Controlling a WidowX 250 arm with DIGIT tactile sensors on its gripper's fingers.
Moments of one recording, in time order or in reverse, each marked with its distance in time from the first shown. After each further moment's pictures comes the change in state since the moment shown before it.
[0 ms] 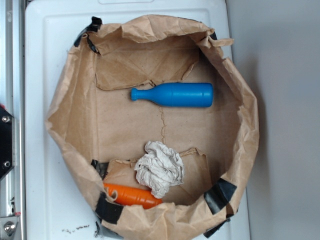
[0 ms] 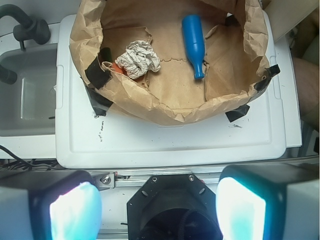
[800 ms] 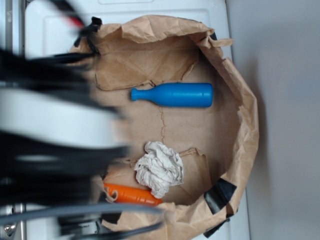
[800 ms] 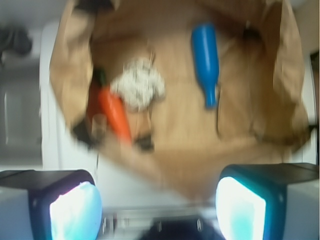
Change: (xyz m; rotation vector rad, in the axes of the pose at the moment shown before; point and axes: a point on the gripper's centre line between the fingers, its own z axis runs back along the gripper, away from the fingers) arm 0.091 -0.005 -0.056 0.034 0.073 0.044
